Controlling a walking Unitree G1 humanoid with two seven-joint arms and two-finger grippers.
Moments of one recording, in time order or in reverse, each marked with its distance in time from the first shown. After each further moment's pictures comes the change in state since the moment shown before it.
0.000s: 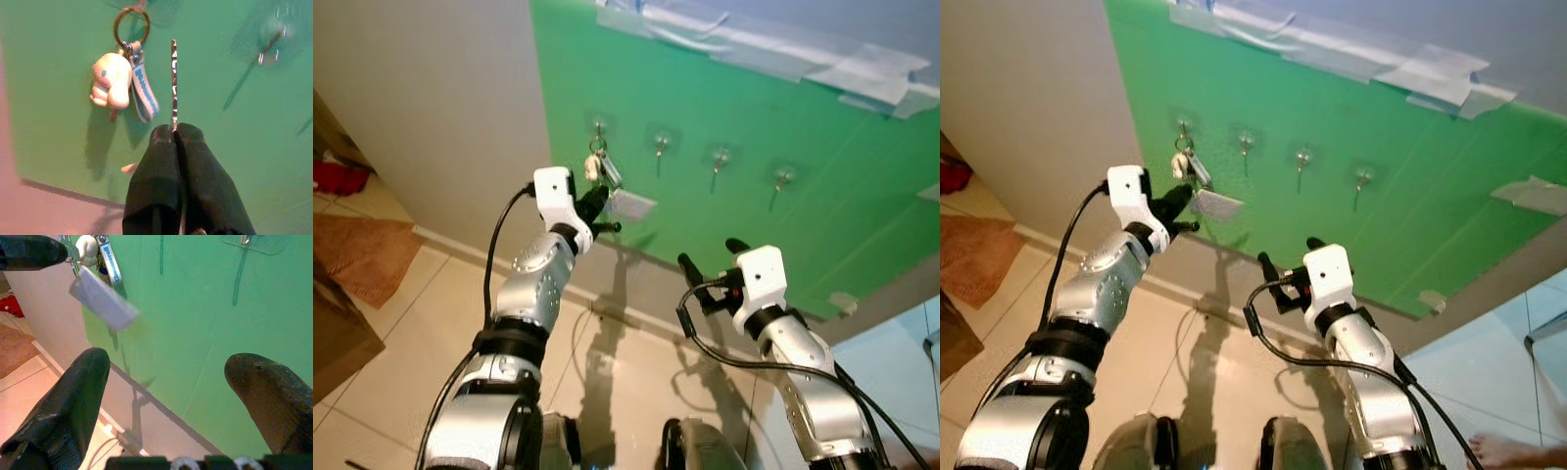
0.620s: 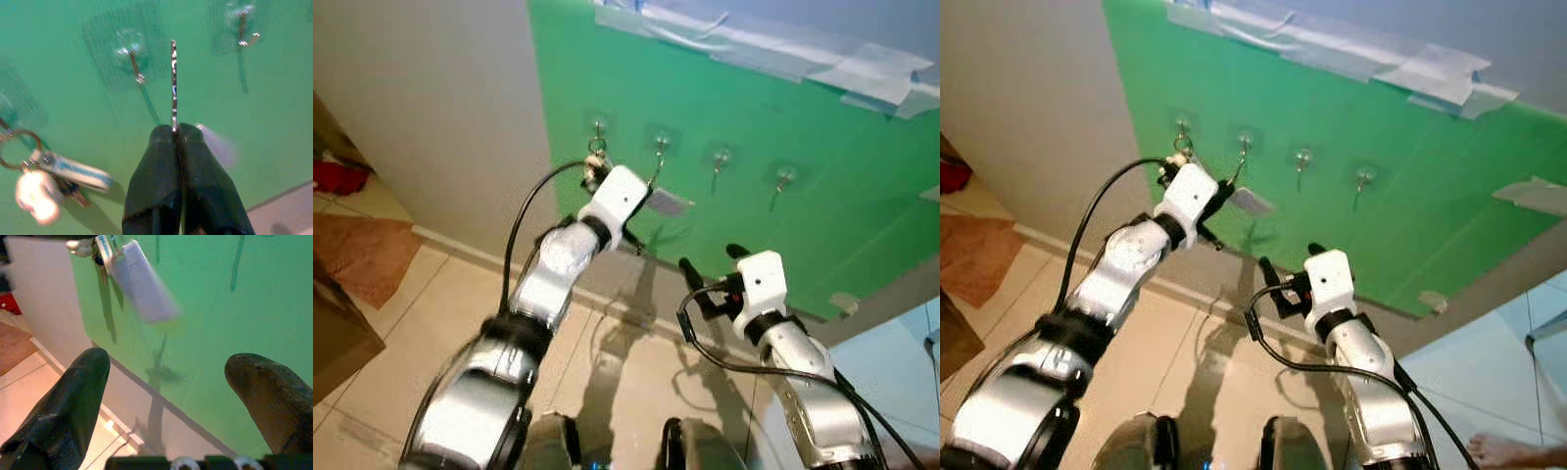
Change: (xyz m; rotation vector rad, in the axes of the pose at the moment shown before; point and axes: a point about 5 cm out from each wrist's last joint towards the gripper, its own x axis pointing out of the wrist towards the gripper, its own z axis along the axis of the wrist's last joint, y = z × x) left arm 0.015 -0.037 0.020 0.616 -0.057 -0.235; right arm -0.004 0.003 -0.006 0.016 0.018 -0.008
